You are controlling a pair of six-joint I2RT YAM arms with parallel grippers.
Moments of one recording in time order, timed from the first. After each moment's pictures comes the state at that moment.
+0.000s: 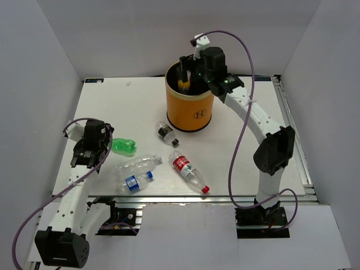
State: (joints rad) left arm -0.07 0.88 0.78 -0.57 -0.53 -1.03; right arm 0.56 1.93 1.98 -0.28 0.01 0.01
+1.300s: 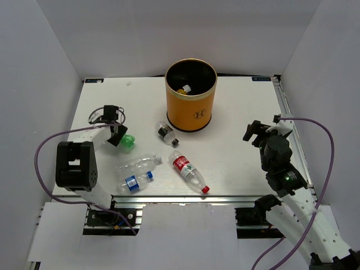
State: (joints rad) left arm -0.03 1.61 0.92 -0.40 -0.28 -1.04; right arm 0.44 0.57 0.61 -0.20 0.52 0.23
